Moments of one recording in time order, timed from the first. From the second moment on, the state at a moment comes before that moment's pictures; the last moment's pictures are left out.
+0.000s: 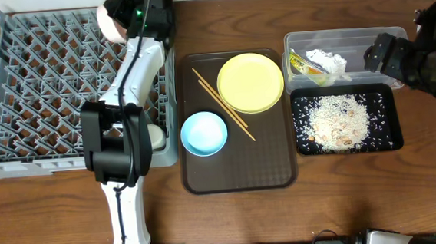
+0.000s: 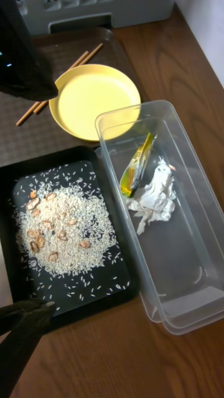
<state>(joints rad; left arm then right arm) -0.19 2.25 1.89 -0.19 -1.04 0.79 -0.17 1.45 1.61 -1.15 -0.14 0.30</state>
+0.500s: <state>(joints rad) -0.20 2.24 1.85 -0.19 -1.03 0.83 -0.17 1.45 1.61 -1.15 -0.14 0.30</state>
